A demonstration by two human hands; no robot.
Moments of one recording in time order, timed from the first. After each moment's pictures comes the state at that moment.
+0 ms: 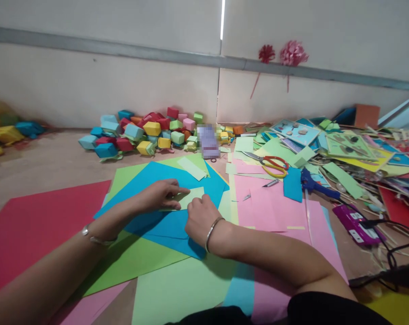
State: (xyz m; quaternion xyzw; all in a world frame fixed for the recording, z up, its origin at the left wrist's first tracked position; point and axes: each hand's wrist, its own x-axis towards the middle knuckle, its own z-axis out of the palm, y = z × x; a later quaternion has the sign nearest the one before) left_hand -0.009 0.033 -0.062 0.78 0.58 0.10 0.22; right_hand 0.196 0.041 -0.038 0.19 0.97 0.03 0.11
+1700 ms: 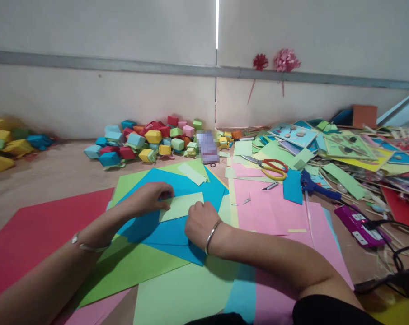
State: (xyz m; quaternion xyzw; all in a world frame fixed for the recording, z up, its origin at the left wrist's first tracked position) left_hand -0.018 0.029 -0.041 0.72 0.67 0.05 0.14; right_hand 0.194 0.038 -0.033 0.22 0.97 0.03 0.11
